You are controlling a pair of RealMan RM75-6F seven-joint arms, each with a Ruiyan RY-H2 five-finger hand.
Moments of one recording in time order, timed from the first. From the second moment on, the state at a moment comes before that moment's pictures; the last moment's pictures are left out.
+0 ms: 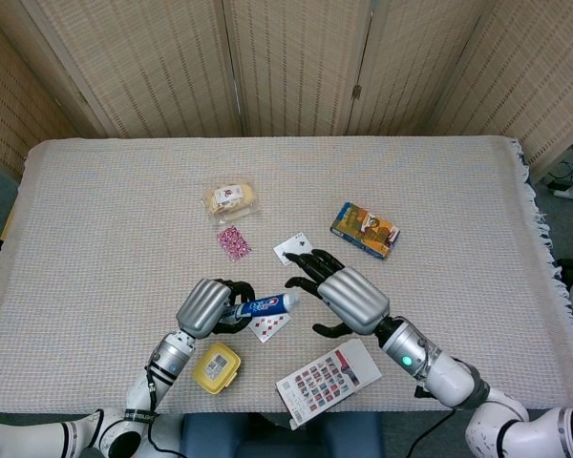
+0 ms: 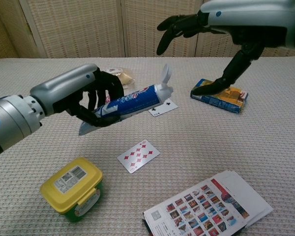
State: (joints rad) left arm -0.63 -1.66 -0.15 -1.57 1.40 1.15 0.12; right arm 0.70 -1.13 0.21 -2.05 -1.31 0.88 -0.20
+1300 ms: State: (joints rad) left arm -0.62 -1.71 -0.17 -1.50 1.47 1.24 -0.12; right arm 0.70 -1.12 0.16 -2.03 -1.35 0.91 -0.04
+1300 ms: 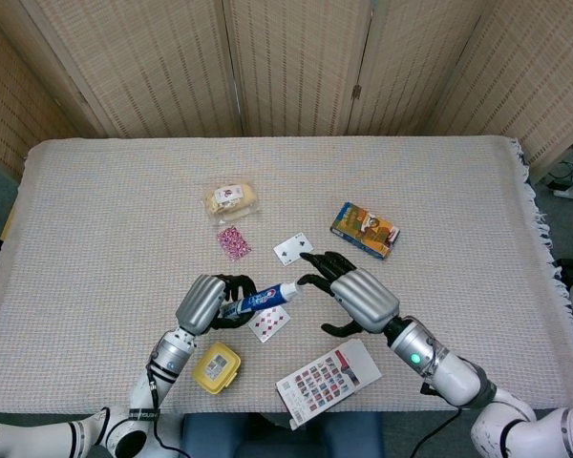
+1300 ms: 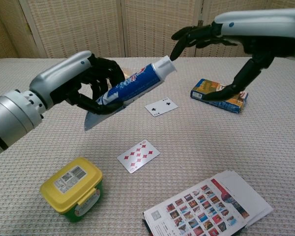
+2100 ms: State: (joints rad) left arm -0.62 -1.84 -0.17 -1.32 1.62 1.43 -0.32; right arm 0.85 -1.00 0.31 -2.13 -1.28 0.76 0.27
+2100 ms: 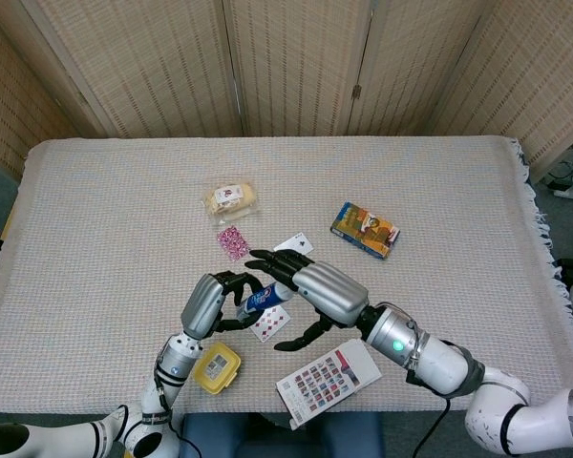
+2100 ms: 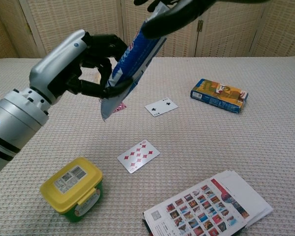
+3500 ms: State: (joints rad) left arm -0.62 -1.85 -0.20 -1.33 1.59 1.43 -0.39; right arm 0.89 -1.20 0.29 -2.01 -1.31 0.82 0.33
